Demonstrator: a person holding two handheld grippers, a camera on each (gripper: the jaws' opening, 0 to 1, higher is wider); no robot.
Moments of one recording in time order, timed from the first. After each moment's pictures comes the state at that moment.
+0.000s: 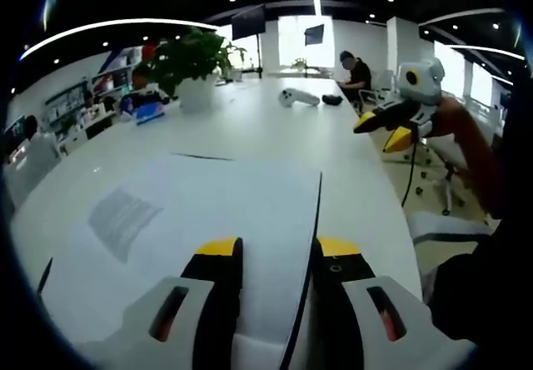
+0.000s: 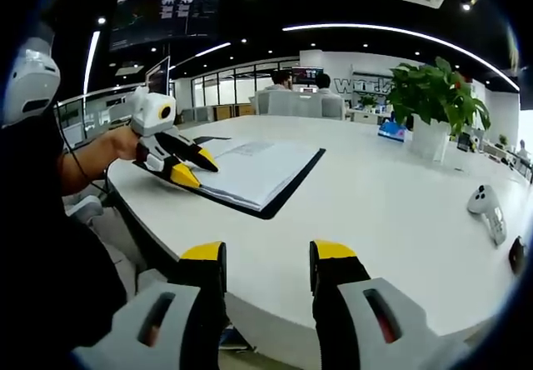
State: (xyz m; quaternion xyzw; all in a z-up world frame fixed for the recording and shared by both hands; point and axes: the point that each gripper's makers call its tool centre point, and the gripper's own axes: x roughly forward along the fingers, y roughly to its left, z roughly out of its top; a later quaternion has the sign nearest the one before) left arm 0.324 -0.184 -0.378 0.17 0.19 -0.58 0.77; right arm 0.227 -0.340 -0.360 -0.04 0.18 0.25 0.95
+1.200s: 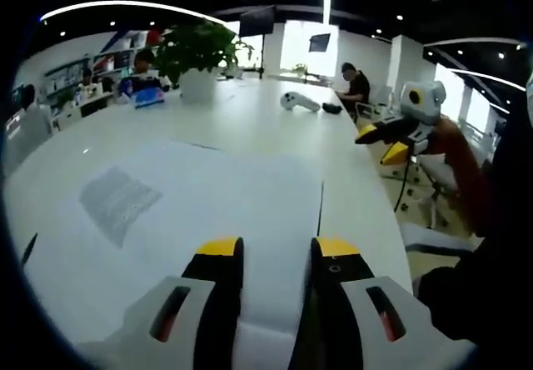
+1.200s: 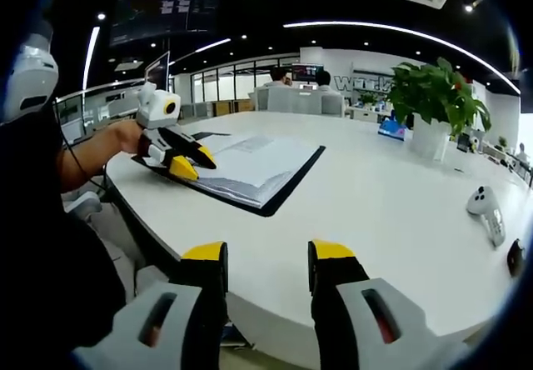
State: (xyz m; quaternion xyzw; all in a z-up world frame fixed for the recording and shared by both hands) left arm 0.330 -0.175 -0.379 0.11 0.23 -0.60 0.76; right arm 0.227 -0.338 -0.363 -0.04 0.18 0.25 0.95
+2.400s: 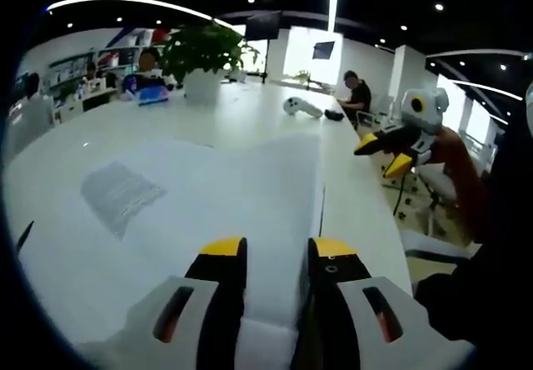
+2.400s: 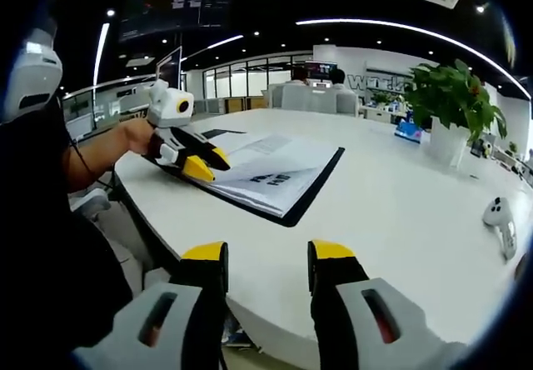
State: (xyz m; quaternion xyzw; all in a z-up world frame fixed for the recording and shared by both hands) left arm 0.331 -0.172 -0.380 0.09 0.23 -0.60 0.76; right arm 0.234 -0.310 -0.362 -0.06 0.19 0.28 0.94
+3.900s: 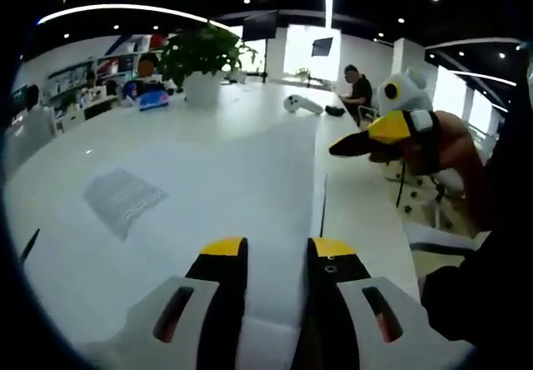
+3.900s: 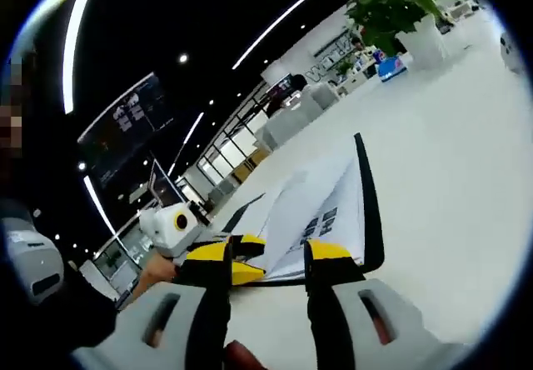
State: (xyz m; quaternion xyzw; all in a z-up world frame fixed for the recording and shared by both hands) left arm 0.330 -0.170 -0.382 0.11 0.21 -0.59 0.77; right arm 0.294 -0.252 -0.325 0.37 0.14 0.25 0.89
